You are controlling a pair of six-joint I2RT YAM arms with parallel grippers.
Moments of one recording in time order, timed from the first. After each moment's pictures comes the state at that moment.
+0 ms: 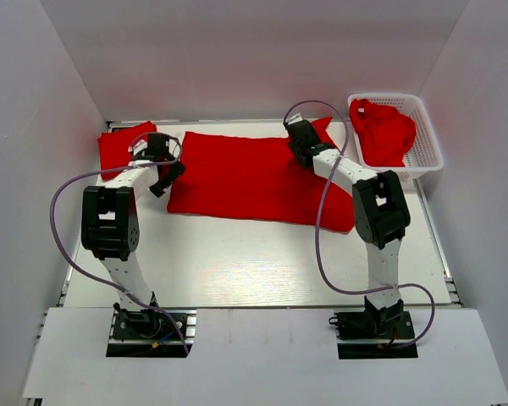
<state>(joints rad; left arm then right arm) -0.06 1.87 1.28 -0.40 -0.24 -0.83 0.46 2.06 1.58 -0.31 0.54 -0.27</state>
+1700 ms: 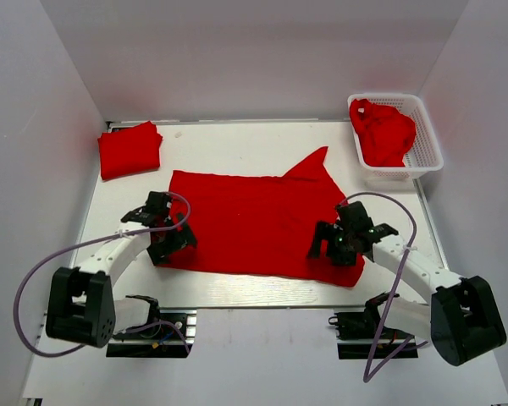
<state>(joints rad) -0.19 1.26 0.66 -0.66 0.03 -0.66 0.40 1.12 0.51 -0.47 -0.22 0.54</state>
